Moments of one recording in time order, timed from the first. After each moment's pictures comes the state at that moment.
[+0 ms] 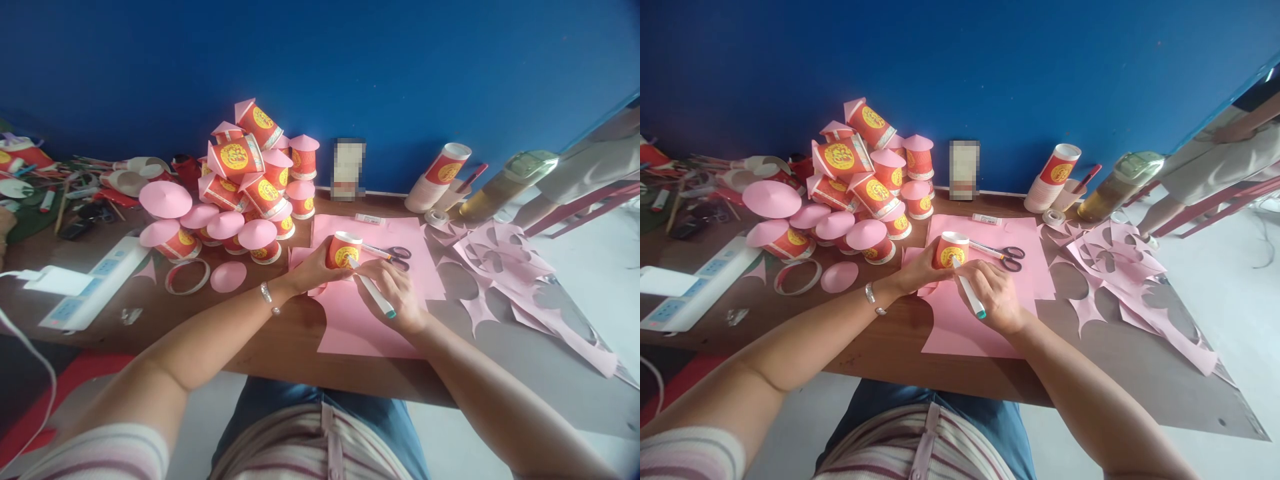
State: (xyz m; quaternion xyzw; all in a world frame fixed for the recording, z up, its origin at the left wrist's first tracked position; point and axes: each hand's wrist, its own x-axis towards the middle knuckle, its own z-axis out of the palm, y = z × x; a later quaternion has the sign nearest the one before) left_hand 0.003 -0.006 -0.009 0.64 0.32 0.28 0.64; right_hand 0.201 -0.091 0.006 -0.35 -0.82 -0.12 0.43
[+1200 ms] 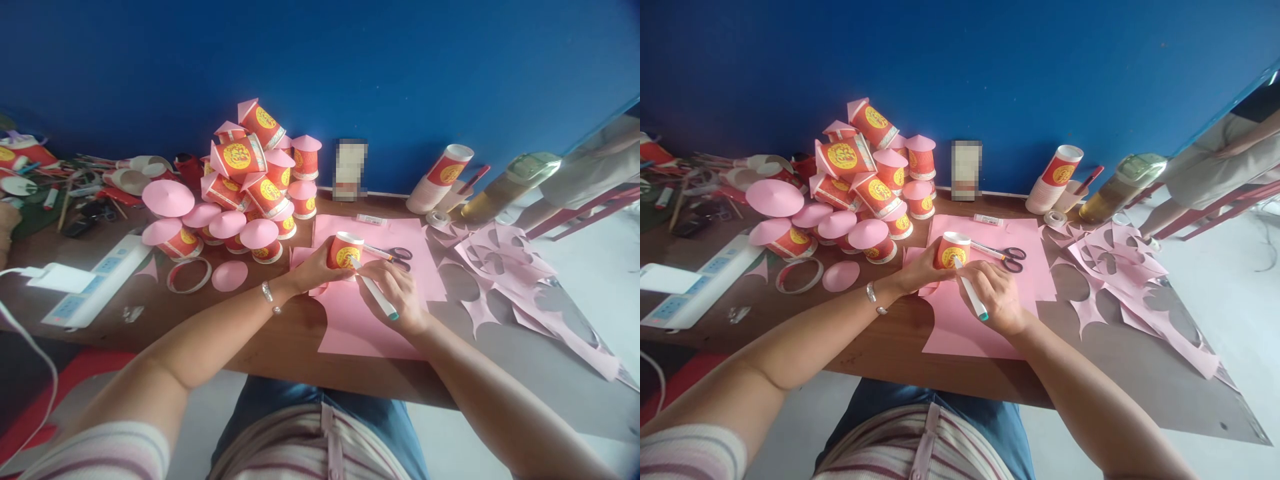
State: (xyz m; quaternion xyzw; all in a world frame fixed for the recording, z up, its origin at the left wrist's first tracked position) left_hand 0.004 -0.005 -0.011 0.63 0.31 0.29 0.65; right_hand 0.199 -0.092 0.013 -0.35 -0.82 -0.13 0.43
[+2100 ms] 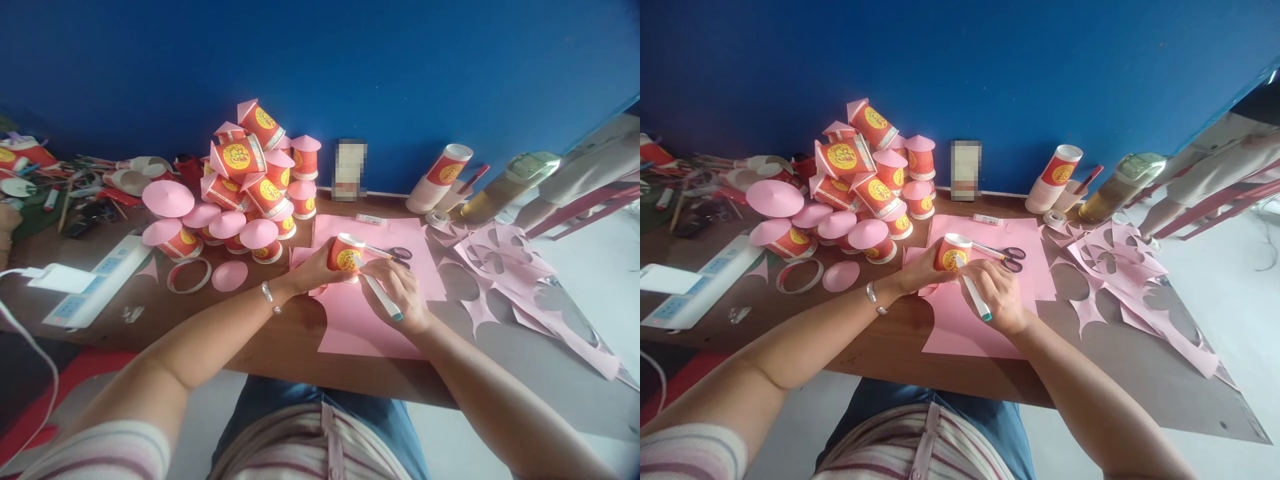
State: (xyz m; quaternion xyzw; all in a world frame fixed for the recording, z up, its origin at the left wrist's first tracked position) left_hand 0.004 -0.007 0.000 0.67 0.31 0.26 0.62; right_hand 0.201 -0.091 0.012 -0.35 -0.81 -0.15 0.45
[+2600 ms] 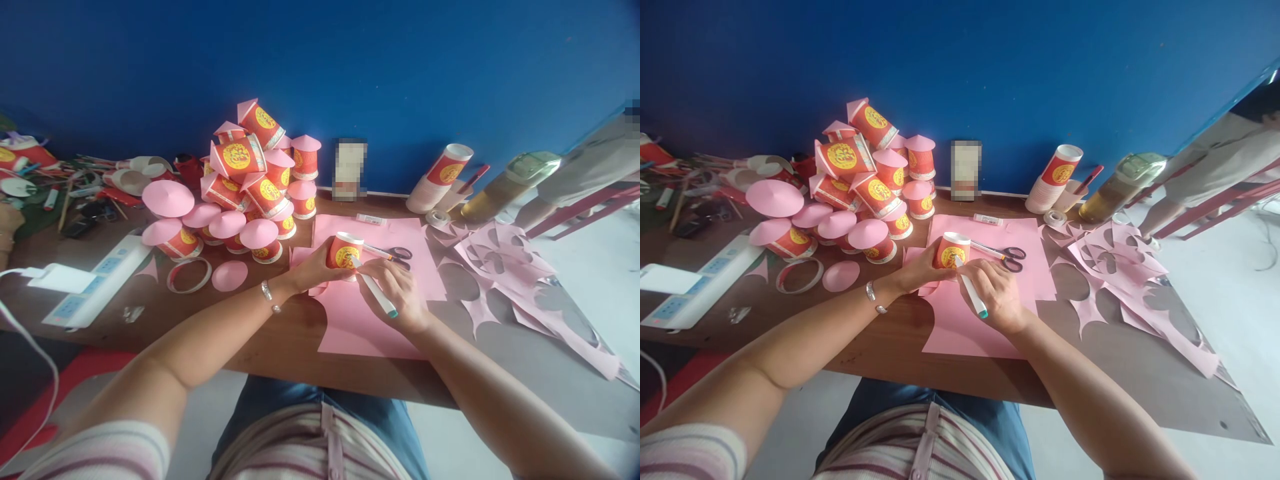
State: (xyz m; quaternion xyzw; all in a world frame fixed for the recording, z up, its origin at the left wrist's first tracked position) left_hand 0.005 -0.007 -0.003 0.62 0.30 0.28 0.67; right_hand 0.200 -0.091 0.012 -0.36 -0.82 -0.13 0.43
